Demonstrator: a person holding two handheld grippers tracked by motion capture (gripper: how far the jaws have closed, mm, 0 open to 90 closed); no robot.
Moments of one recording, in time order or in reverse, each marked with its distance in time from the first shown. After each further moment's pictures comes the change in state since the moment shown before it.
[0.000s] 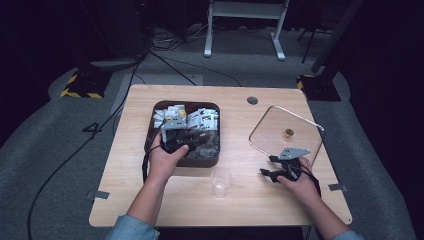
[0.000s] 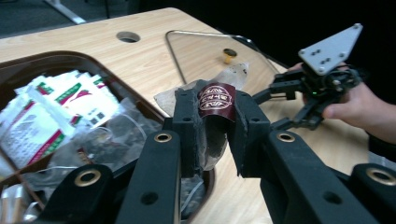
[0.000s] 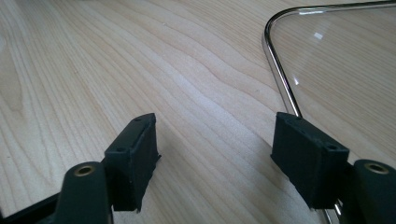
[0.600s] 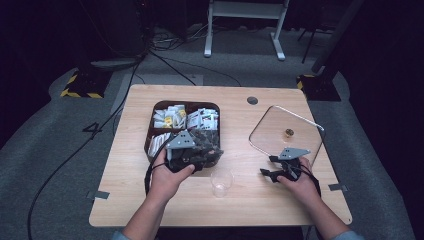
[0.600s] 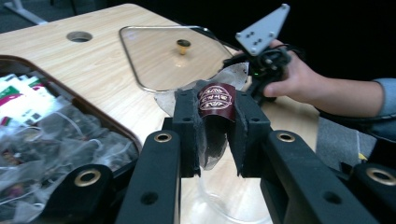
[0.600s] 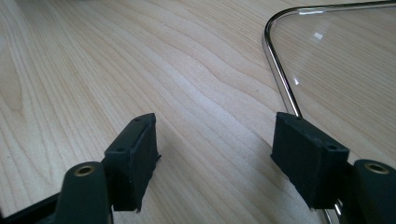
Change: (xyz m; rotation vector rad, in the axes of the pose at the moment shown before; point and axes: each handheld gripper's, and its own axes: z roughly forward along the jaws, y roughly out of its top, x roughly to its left) left arm -0.057 -0.009 -0.014 0.026 -0.085 0.089; right arm 0.000 0.000 0.000 0.000 0.000 0.000
